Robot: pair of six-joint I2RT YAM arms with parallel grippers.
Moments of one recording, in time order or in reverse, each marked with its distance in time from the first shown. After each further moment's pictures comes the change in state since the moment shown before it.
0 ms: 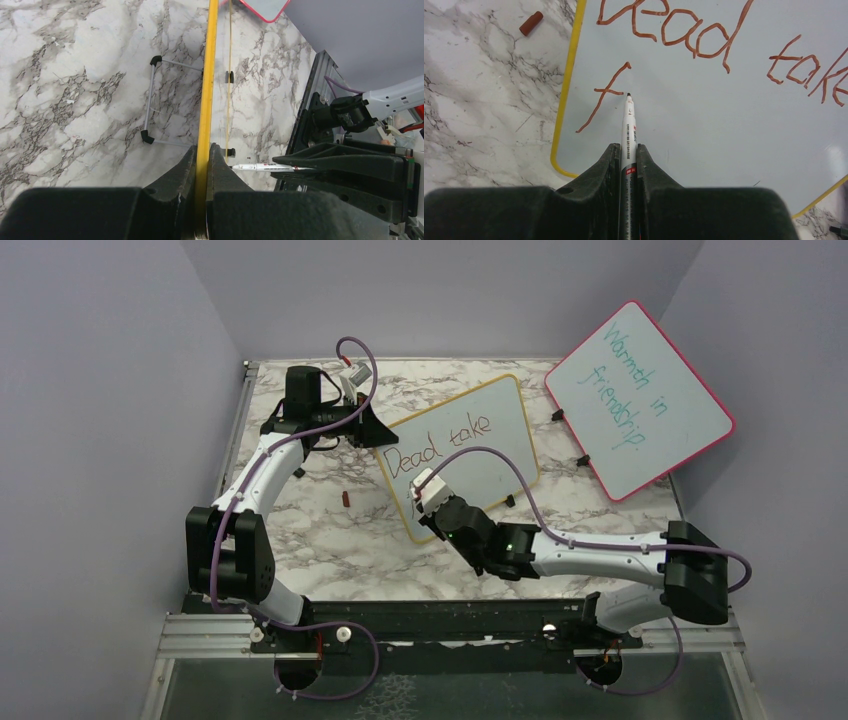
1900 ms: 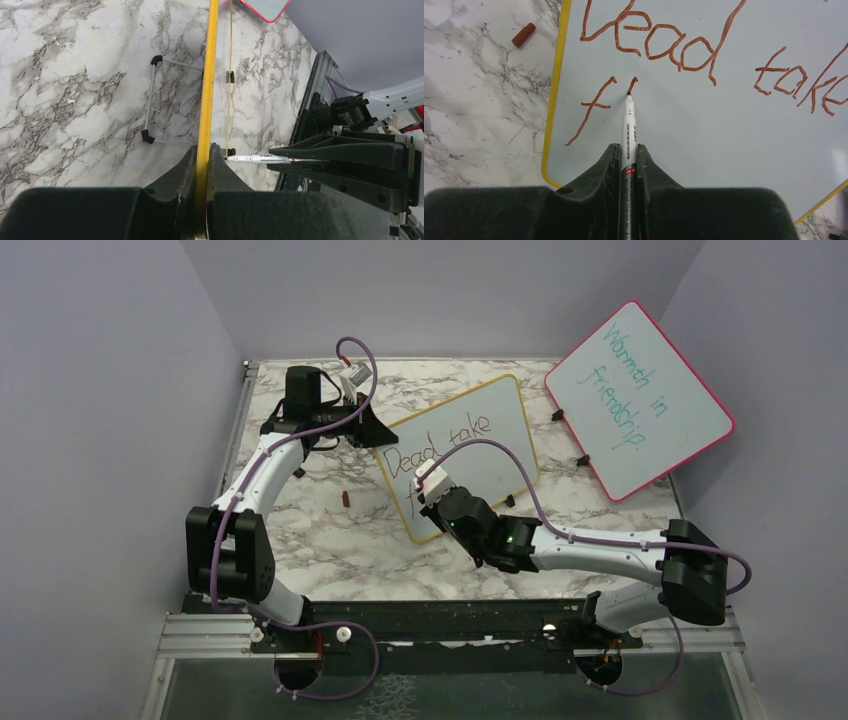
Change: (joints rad) left arm 0.001 0.000 0.000 0.000 -0.001 0.000; right arm -0.055 0.001 0.011 0.031 -0.038 -0.025
